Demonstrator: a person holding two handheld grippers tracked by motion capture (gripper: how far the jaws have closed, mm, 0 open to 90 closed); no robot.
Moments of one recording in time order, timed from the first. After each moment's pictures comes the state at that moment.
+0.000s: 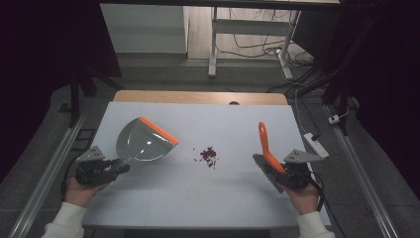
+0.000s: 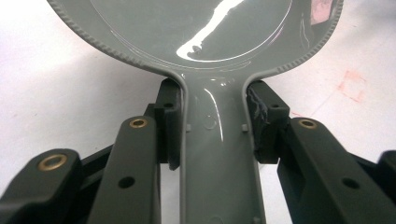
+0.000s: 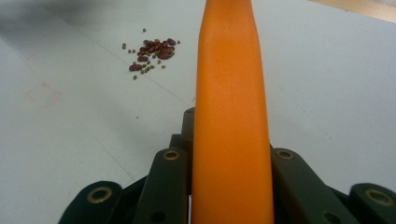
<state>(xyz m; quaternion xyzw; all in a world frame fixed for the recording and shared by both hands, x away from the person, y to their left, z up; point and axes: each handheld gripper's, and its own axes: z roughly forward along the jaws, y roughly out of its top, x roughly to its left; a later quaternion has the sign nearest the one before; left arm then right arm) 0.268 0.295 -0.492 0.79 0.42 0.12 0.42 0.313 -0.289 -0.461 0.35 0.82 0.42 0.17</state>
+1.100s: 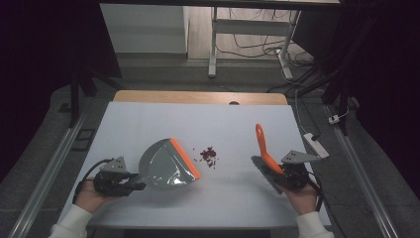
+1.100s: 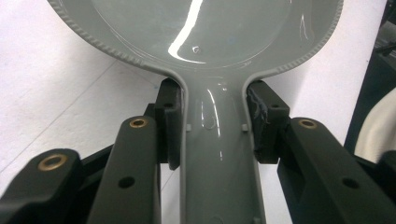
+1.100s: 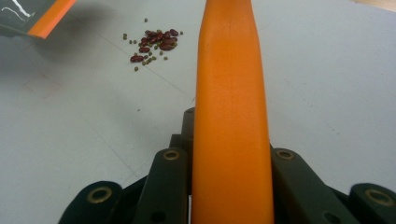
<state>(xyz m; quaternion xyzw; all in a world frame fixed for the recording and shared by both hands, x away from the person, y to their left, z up) 0.263 0.248 -0.497 0.88 0.30 0.05 0.37 0.314 -0.285 -0.465 0.34 0.83 0.41 0.16</state>
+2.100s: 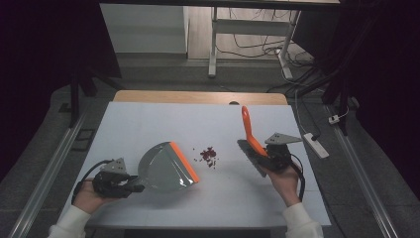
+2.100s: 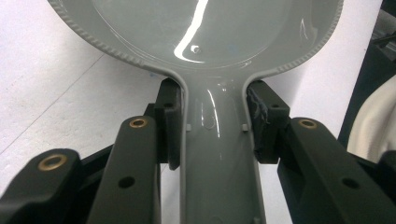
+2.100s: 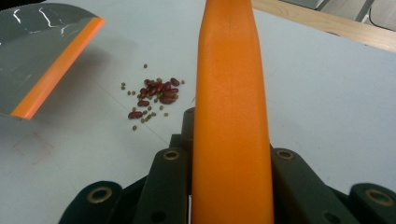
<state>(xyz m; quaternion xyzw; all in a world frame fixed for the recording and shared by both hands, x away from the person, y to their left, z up) 0.262 0.251 -0.499 0.88 0.30 0.03 0.36 0.357 -0.237 -0.451 0.34 0.82 0.43 0.16</state>
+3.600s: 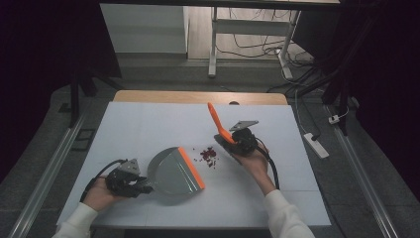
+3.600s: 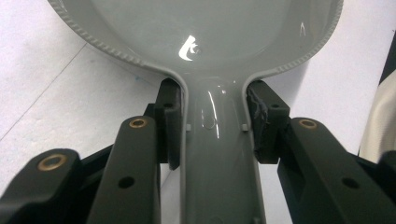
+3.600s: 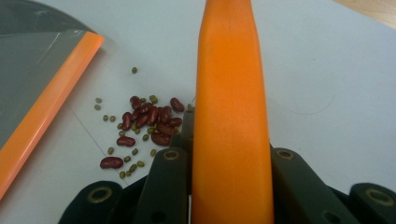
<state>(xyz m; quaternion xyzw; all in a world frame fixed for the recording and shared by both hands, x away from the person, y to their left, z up) 0.278 0.225 -0.510 0.91 0.28 0.02 0.31 0.421 -0.155 -0.482 0.31 0.87 0.35 0.15</state>
